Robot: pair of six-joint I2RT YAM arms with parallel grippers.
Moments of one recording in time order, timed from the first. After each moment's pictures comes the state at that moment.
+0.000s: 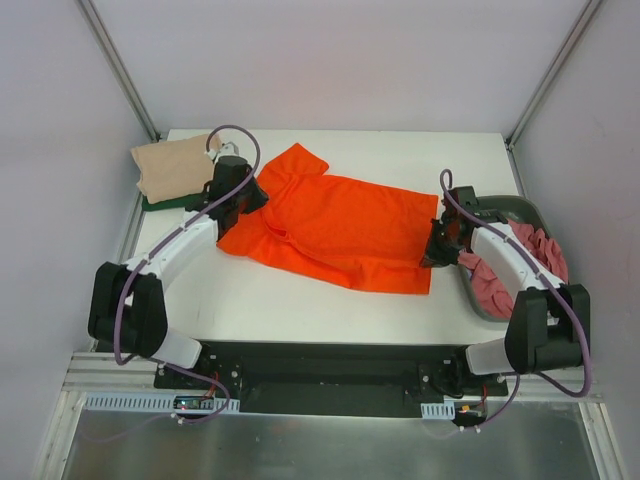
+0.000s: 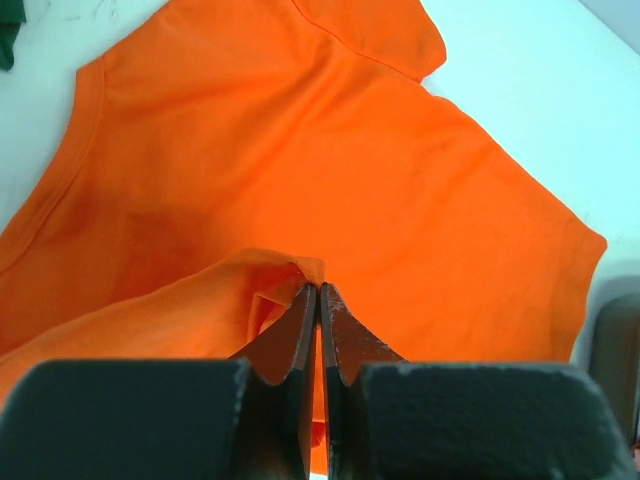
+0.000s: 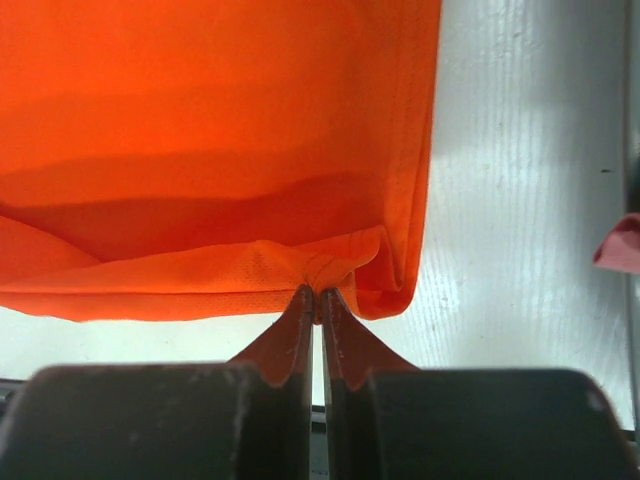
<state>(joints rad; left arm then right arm) -0.32 1.42 1.01 -0.19 -0.10 -0.73 0.16 1.39 0.96 -0.79 -0.14 0.43</state>
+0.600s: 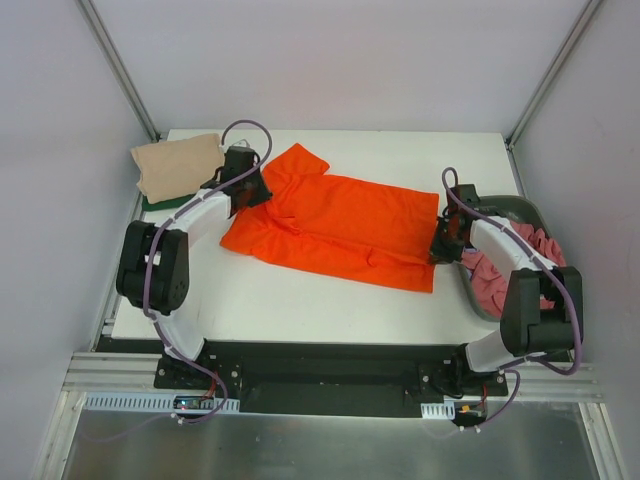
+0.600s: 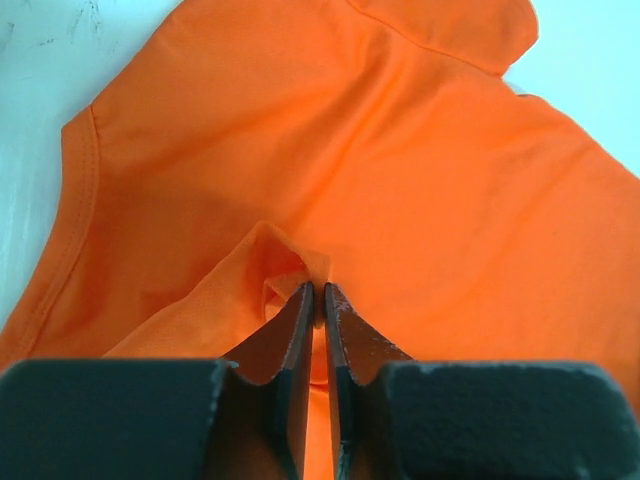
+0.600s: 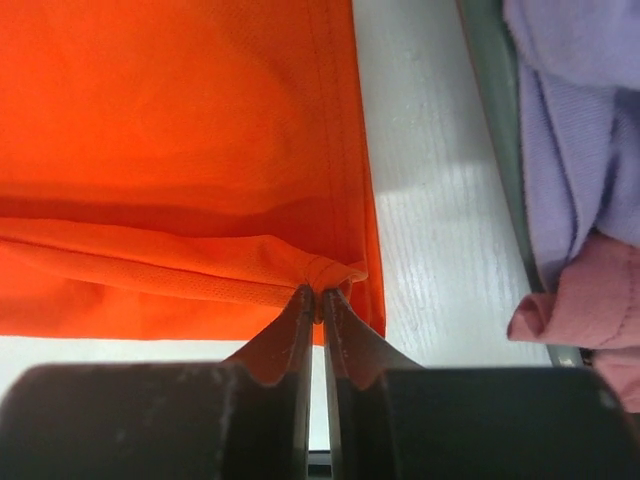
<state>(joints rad) -0.26 1.73 1.20 -0.19 0.00 -0.62 0.11 1.49 0.98 -0.73 -0.04 0.44</state>
